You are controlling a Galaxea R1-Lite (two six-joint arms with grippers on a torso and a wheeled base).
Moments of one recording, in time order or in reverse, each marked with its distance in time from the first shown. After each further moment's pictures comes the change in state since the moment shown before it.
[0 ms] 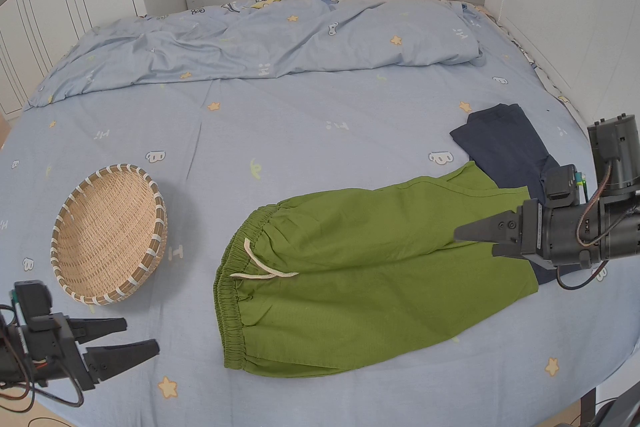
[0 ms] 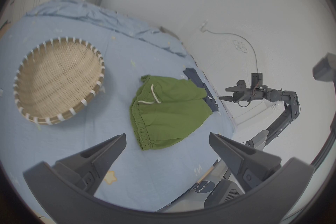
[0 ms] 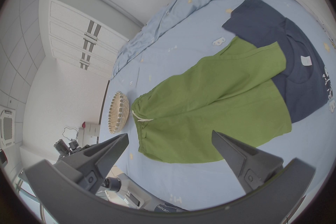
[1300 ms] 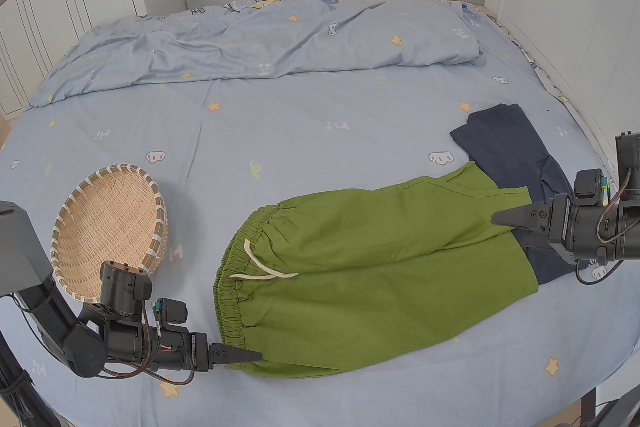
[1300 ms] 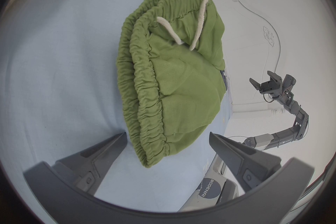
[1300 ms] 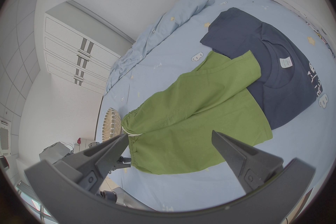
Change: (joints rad) left arm -0.151 1.009 0.039 -0.638 -0.111 -0.115; right arm -0.179 -0.059 0.118 -0.113 0.033 -0.005
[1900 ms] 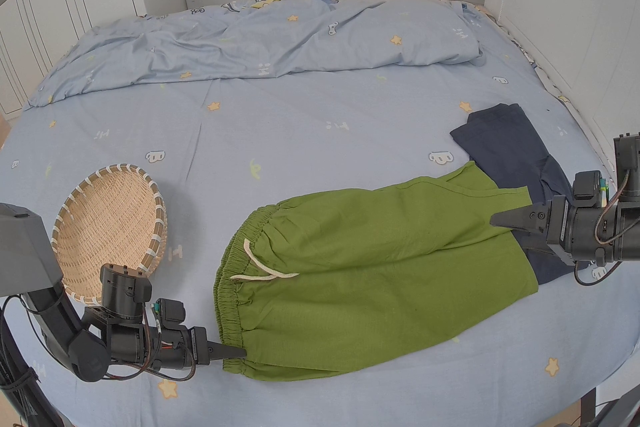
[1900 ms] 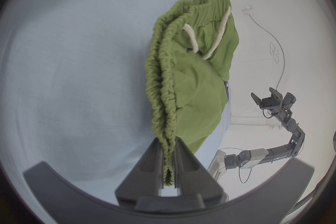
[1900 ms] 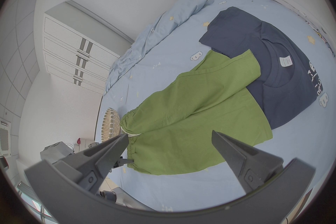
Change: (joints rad) left arm 0.009 0.047 0.027 -0.139 -0.002 -0.162; right arm -0.003 0.008 0.008 -0.013 0.000 0.000
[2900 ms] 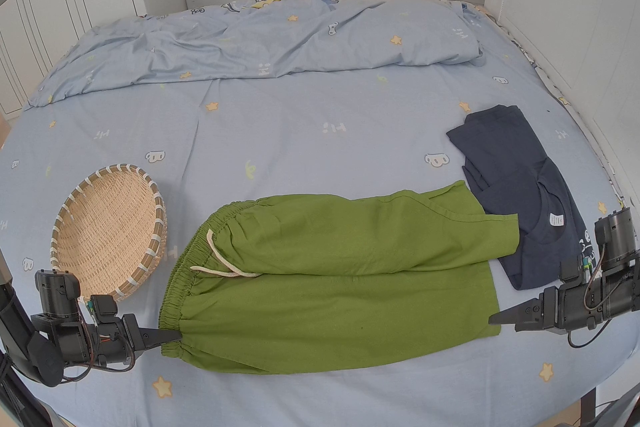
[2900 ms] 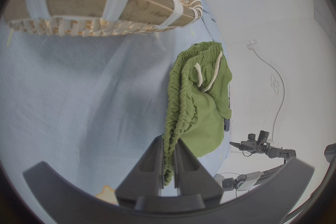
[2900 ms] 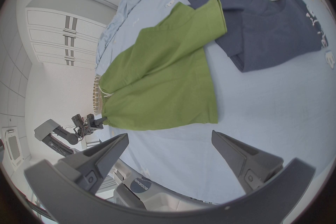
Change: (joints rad) left arm 0.362 -0.127 0.187 -0.120 -0.080 0.014; right arm -0.160 0.087 0.288 -0.001 0.263 -0.199
